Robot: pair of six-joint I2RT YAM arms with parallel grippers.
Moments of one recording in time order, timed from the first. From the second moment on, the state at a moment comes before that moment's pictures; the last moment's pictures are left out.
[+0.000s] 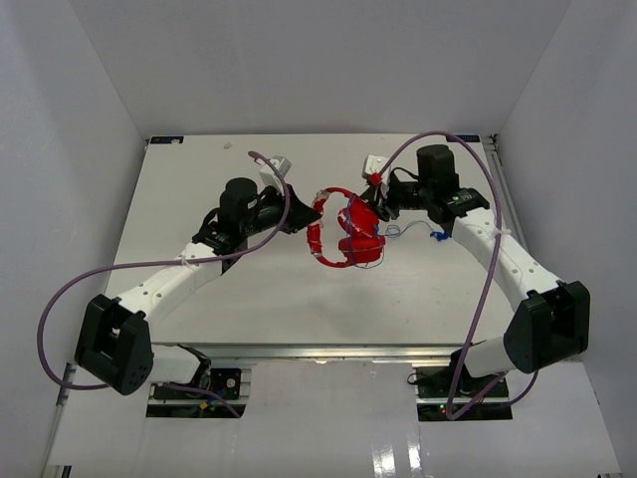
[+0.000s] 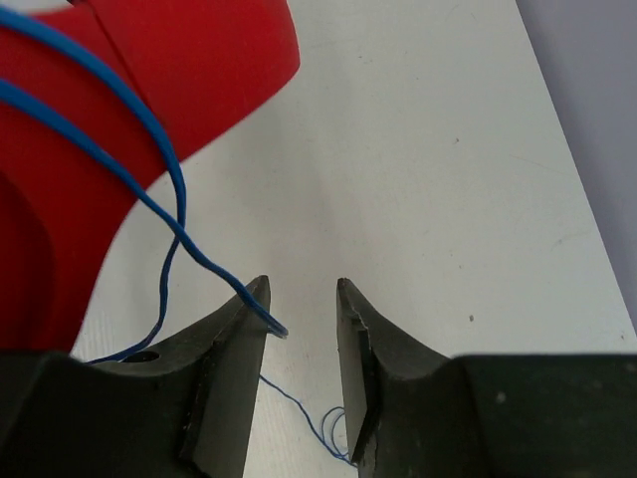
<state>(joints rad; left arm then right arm) -0.51 1.32 0.93 0.15 0.43 -0.44 0.39 1.41 1.22 -0.36 -0.77 -0.74</state>
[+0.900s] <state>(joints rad) -0.51 1.23 0.93 0.30 0.45 -0.77 0.15 1.41 1.15 -0.25 -1.11 -0.60</state>
